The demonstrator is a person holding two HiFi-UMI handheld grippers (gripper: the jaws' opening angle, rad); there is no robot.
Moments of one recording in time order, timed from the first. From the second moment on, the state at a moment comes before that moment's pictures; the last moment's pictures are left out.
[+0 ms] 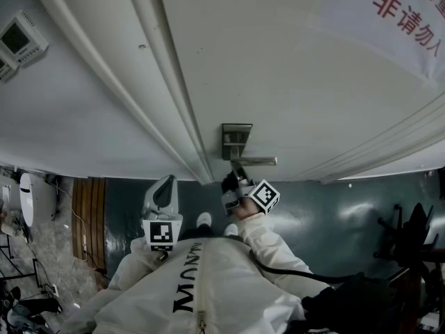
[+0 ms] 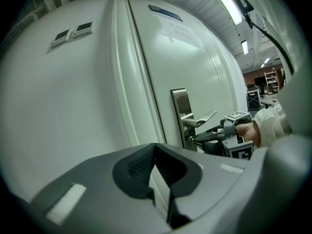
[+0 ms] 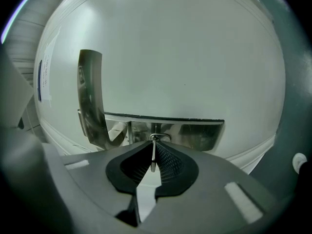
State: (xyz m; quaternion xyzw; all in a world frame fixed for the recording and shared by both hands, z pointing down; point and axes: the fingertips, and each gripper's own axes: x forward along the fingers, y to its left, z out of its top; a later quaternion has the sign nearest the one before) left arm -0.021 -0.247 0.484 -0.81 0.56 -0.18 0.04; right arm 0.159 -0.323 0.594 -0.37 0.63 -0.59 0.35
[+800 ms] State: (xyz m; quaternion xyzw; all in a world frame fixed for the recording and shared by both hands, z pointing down) left arm -0.008 -0.251 0.488 -0.82 0.54 -0.18 0.03; right arm 0.158 -0.285 0.581 -0.41 0.69 -0.53 0.27
